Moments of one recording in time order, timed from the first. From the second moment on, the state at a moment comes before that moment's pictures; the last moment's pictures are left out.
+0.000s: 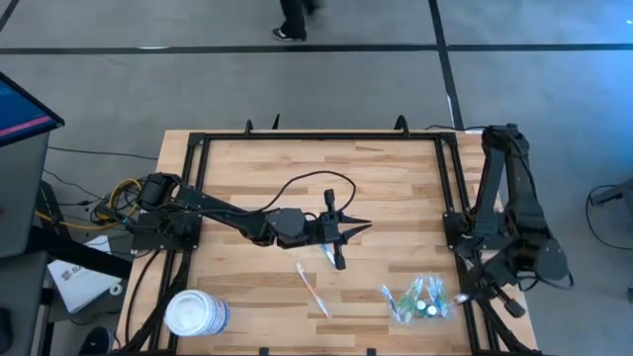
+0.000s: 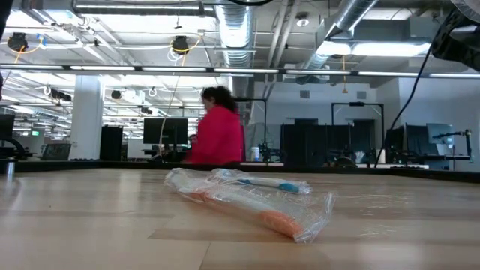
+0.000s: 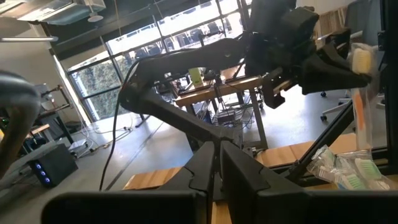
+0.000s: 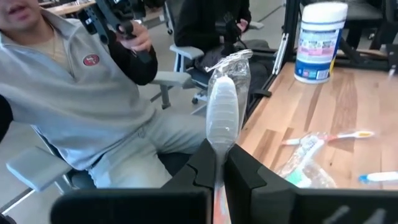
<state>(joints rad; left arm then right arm) -0.24 1.81 1.29 0.61 -0.42 0.34 1.50 0.74 0.65 -0.28 0.84 0.45</state>
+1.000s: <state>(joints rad) -0.25 1.81 1.29 0.61 -0.42 0.22 1.73 0.79 0.53 -0.20 1.08 0.61</state>
